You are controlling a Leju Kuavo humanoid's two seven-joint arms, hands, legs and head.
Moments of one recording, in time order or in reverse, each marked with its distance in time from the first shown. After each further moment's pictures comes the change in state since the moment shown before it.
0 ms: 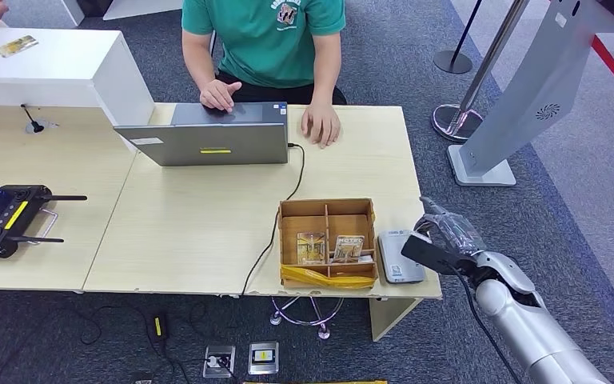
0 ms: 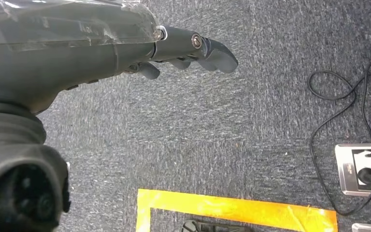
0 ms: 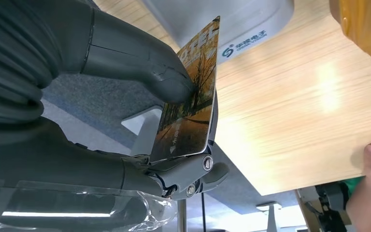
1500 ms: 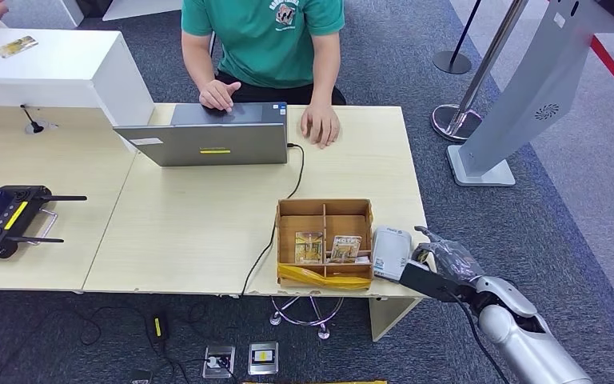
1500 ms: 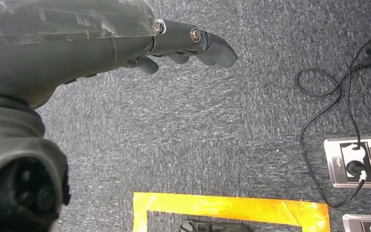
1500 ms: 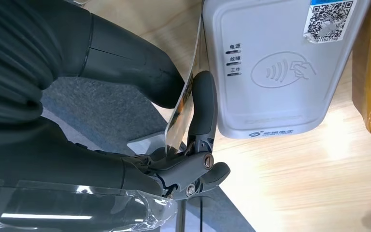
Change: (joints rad) left arm -0.002 0.022 -0.002 -0.010 -0.035 -0.023 -0.012; right arm 0.126 -0.030 -0.007 -0.106 0.010 0.076 0.034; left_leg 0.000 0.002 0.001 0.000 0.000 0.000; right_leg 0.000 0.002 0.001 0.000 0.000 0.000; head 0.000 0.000
